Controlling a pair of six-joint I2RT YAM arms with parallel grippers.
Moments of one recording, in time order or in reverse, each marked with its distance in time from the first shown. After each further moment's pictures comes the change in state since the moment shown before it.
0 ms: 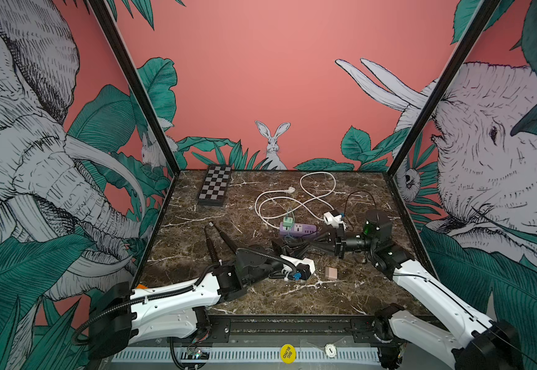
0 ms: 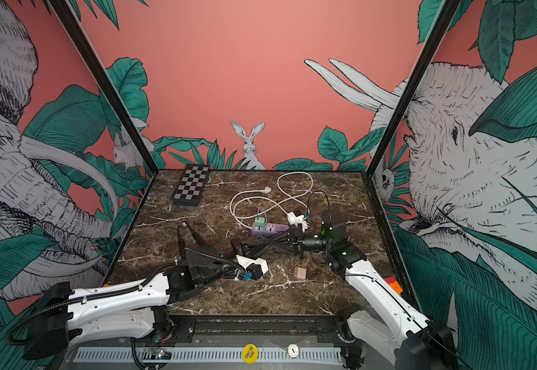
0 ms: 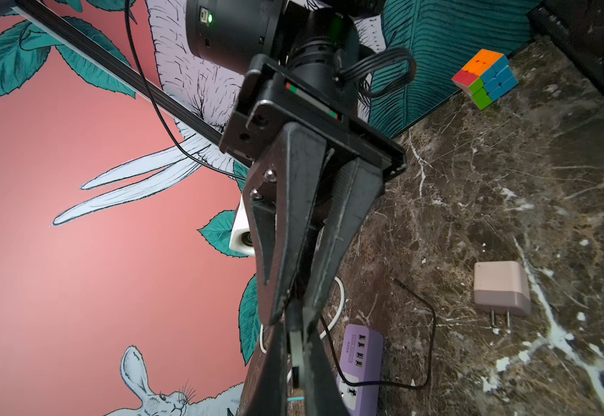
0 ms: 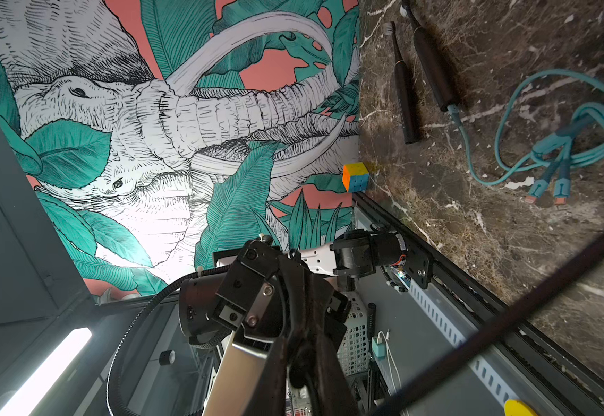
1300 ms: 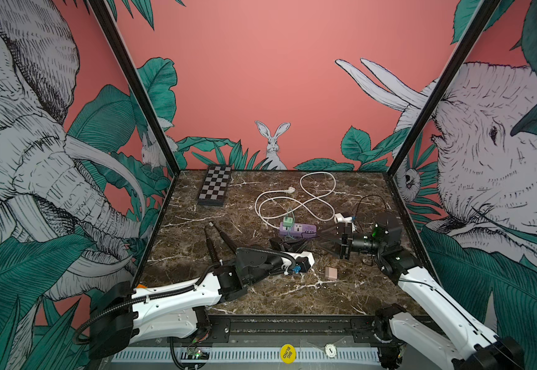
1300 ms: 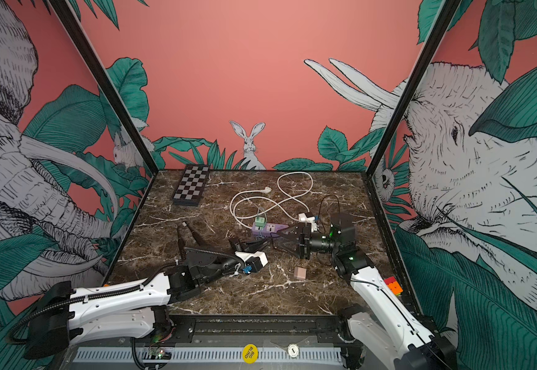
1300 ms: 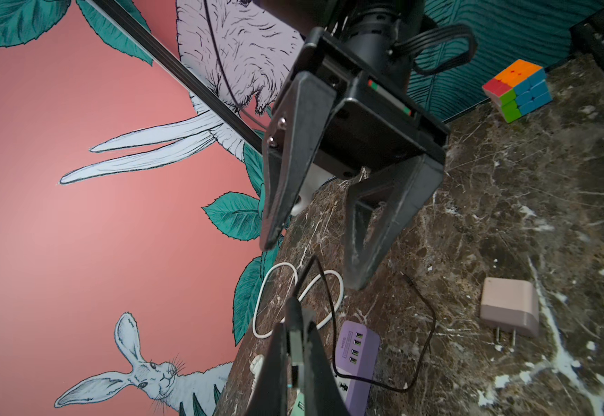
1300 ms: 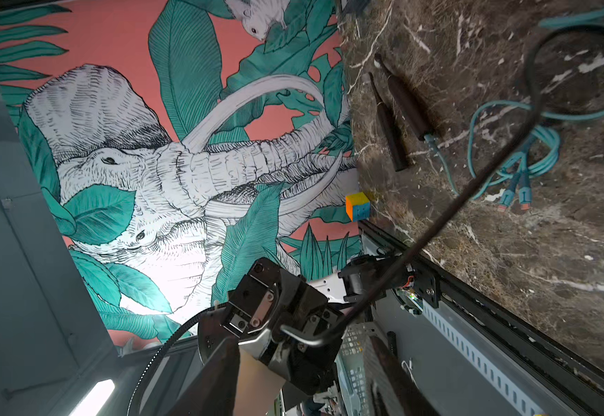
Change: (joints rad) left arm 0.000 0.012 0.000 0.024 -0.054 -0.106; right arm -0.083 -0.068 -0.046 -0.011 0.050 0.101
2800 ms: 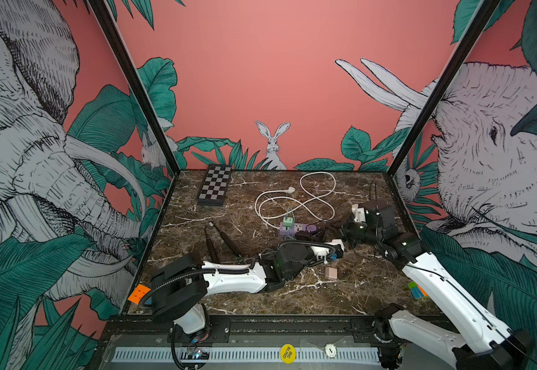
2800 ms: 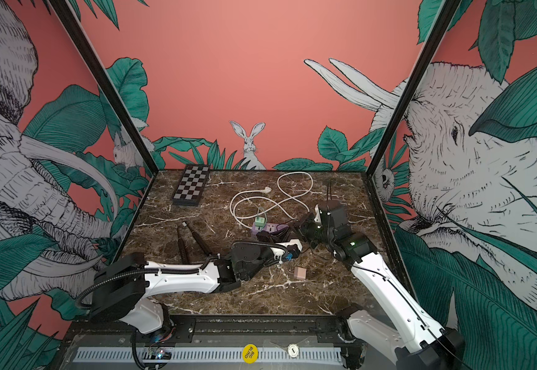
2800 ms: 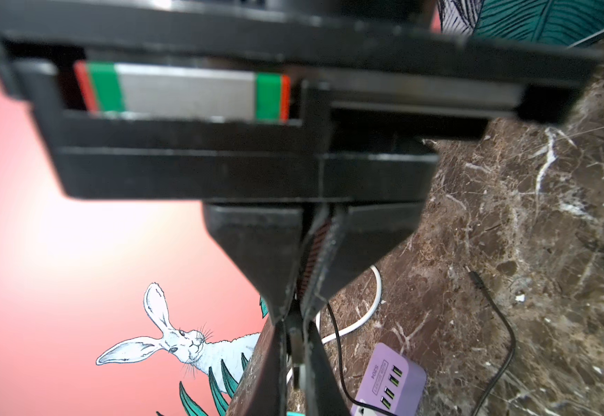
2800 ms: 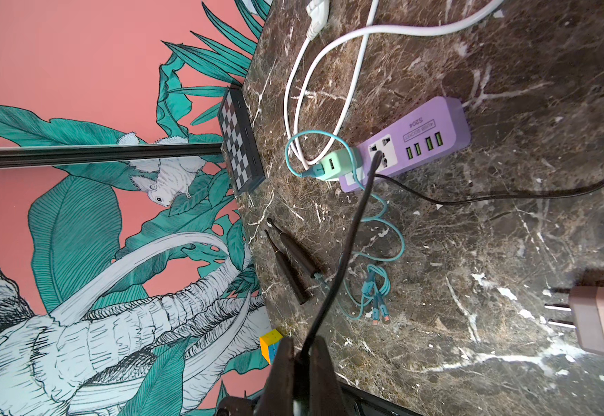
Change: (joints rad) left arm -0.071 0.489 0.244 0.254 -0.348 0.064; right arm 0.114 0.065 0.319 -0.584 0.720 -0.208
